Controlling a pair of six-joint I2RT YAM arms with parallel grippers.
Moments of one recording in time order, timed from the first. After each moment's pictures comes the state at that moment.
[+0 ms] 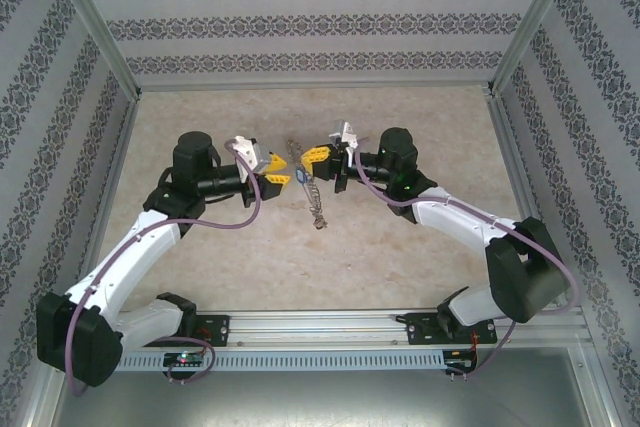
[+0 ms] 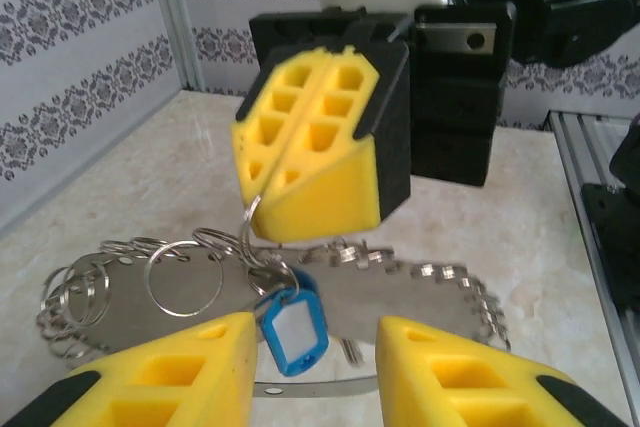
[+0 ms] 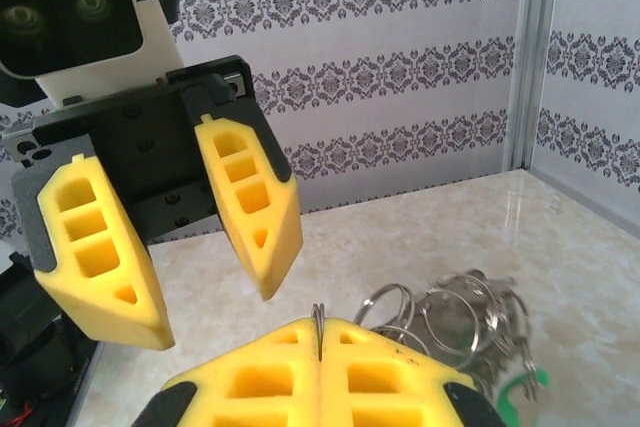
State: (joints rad) left arm -0.32 1.10 0.85 -0.06 0.85 0.30; right arm 0.55 1.44 0.86 0.58 -0.84 0.11
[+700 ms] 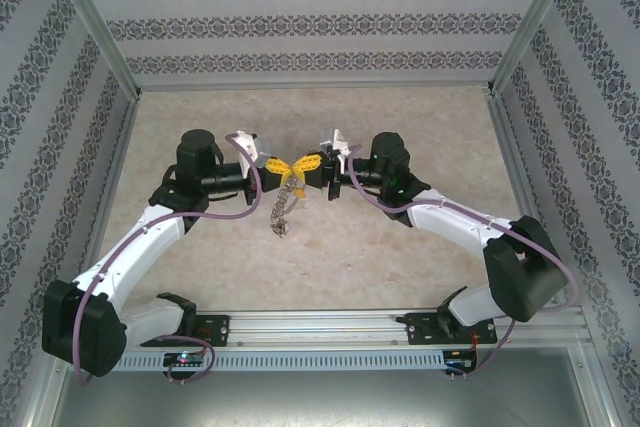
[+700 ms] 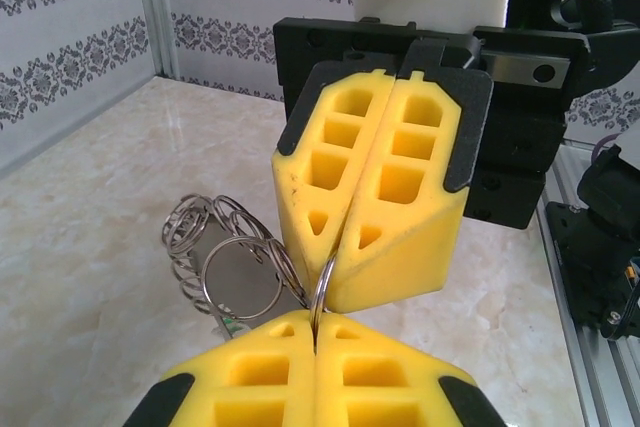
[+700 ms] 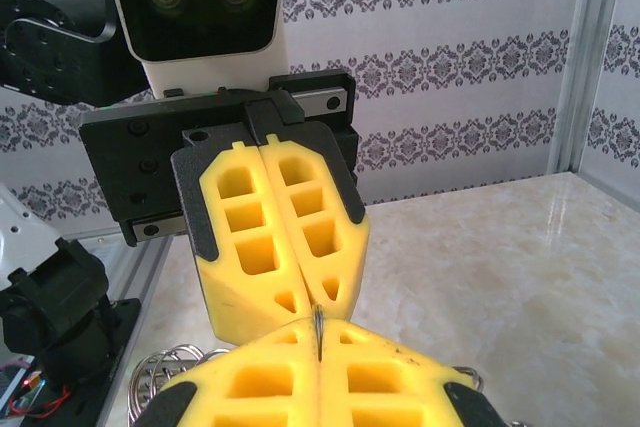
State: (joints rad) left arm -0.31 1.15 0.84 -0.03 0.91 0.23; right arm 0.61 1.45 0.86 0.58 -0.86 0.09
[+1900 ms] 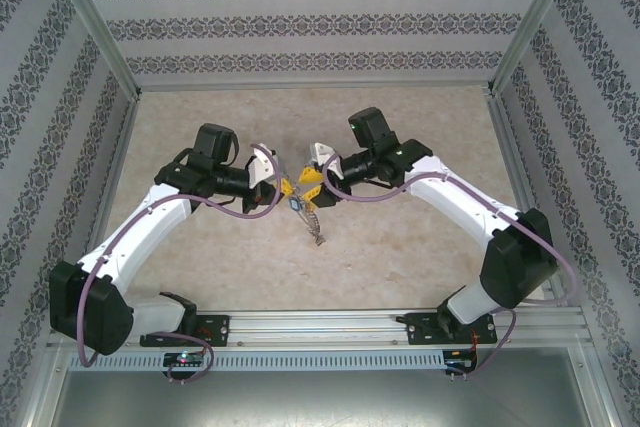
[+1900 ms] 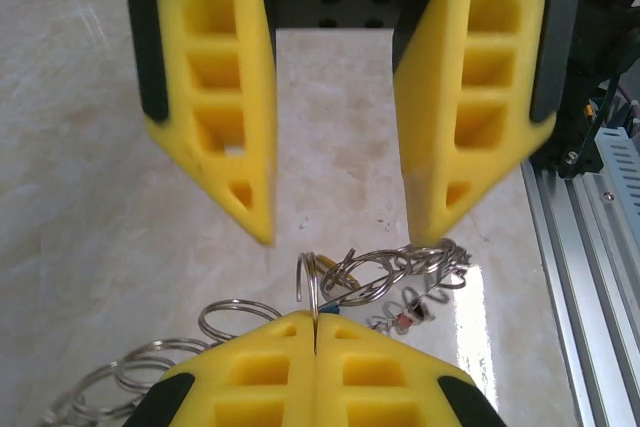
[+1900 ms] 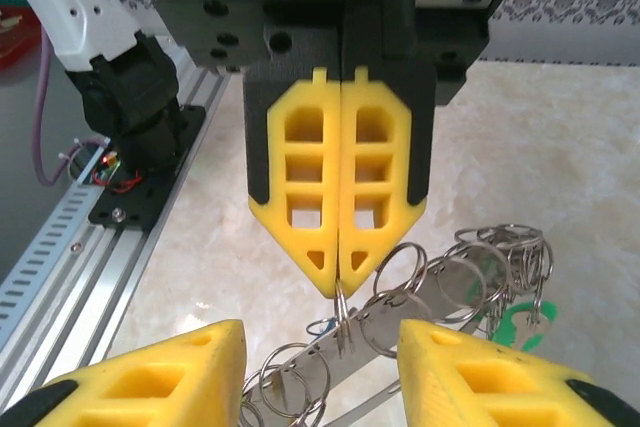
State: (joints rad) left arm -0.34 1.27 1.05 -0.60 0.88 0.69; right arm 0.59 1.55 1.28 -0.56 -0.96 -0.71
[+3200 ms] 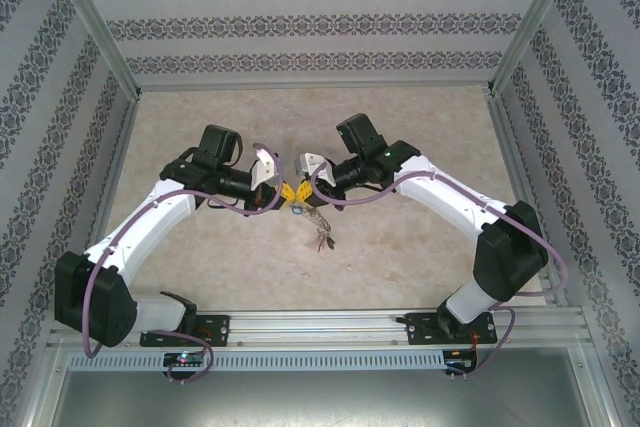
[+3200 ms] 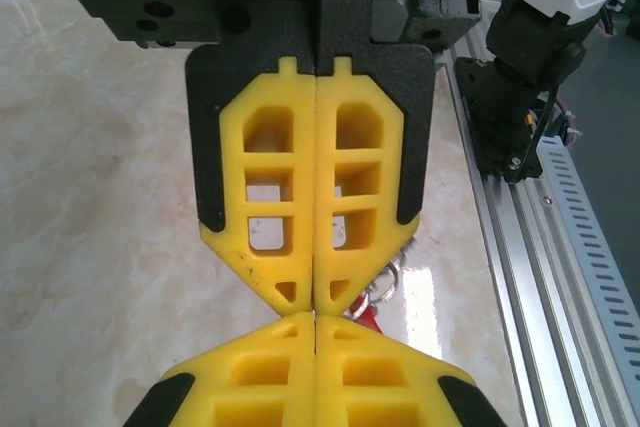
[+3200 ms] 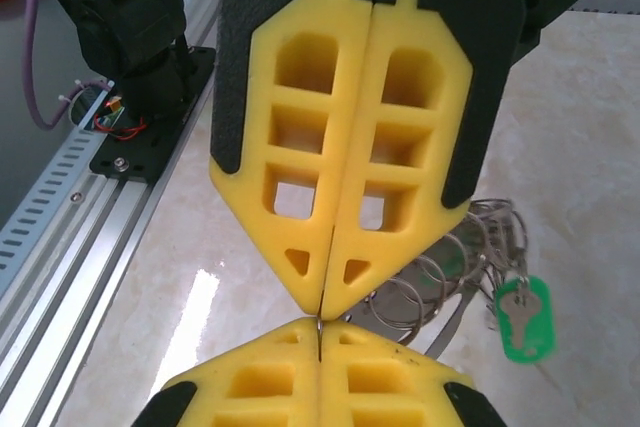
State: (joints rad) left arm -0.34 1.31 1.06 -0.65 0.97 0.69; right arm 0.63 1.59 1.26 -0.55 -0.92 -0.73
